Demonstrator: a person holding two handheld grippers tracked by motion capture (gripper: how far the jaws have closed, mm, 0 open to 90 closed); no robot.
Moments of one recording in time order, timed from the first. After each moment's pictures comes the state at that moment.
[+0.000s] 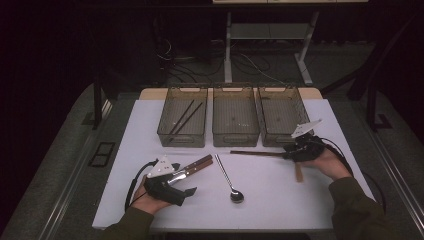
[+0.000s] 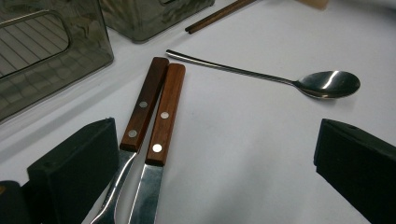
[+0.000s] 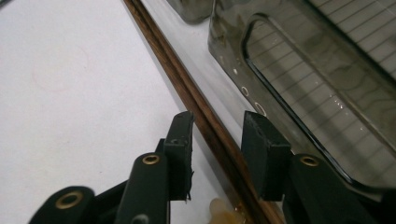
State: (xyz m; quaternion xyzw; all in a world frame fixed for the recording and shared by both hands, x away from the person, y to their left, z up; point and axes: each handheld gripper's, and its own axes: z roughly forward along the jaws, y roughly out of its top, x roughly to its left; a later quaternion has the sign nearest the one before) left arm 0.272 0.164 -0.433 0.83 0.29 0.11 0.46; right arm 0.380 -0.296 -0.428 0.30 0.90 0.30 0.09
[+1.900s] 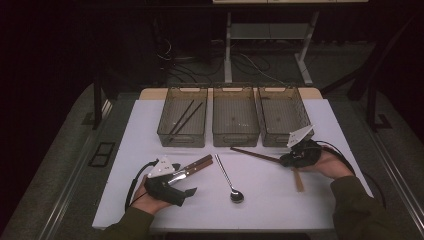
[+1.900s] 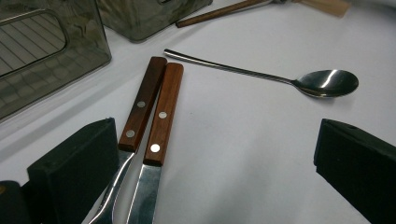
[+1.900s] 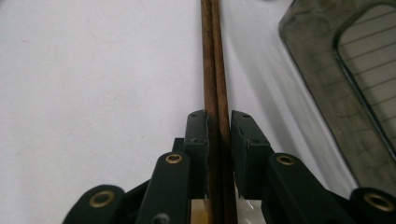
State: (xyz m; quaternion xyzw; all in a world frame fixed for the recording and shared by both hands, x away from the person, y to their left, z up) left arm 0.272 0.164 -0.433 0.83 0.29 0.10 0.46; right arm 0.371 -0.286 -0.430 0.20 0.94 0.27 0.05
